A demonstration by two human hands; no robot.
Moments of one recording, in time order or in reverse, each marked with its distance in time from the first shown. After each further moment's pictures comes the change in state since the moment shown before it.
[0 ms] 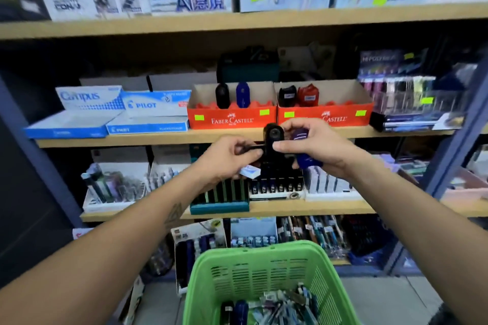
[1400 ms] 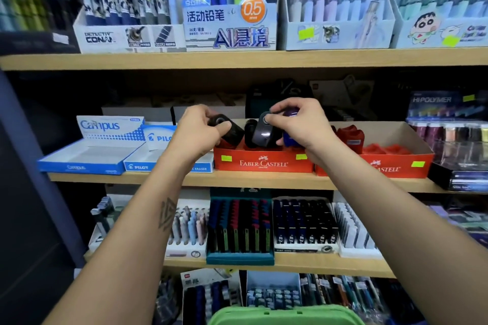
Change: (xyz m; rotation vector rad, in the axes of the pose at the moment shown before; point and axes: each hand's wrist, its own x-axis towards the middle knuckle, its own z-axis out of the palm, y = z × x) left_hand 0.059 0.035 -0.129 0.128 0.528 0.021; right_hand 0.142 -0.062 0.044 -0.101 0.352 -0.213
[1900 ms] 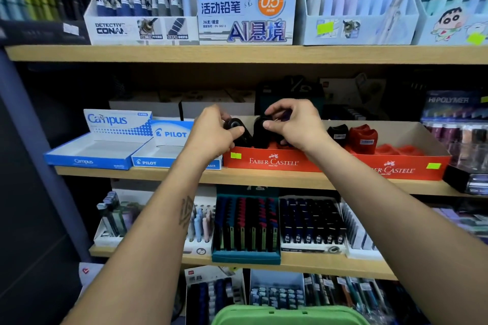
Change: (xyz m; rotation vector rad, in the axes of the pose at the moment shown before) left_hand 0.007 -0.013 0.010 0.045 -0.013 -0.015; right_hand 0.018 0.013 0.028 -0.282 -0.018 -0.050
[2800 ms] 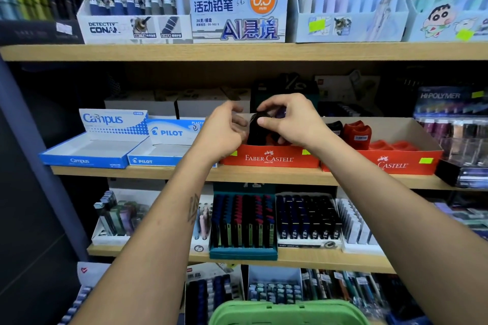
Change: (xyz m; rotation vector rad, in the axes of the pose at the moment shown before) left_hand 0.002 0.003 0.017 0.014 -0.106 0.169; right_hand -0.009 -0.010 -0.013 -0.130 -0.098 -0.152
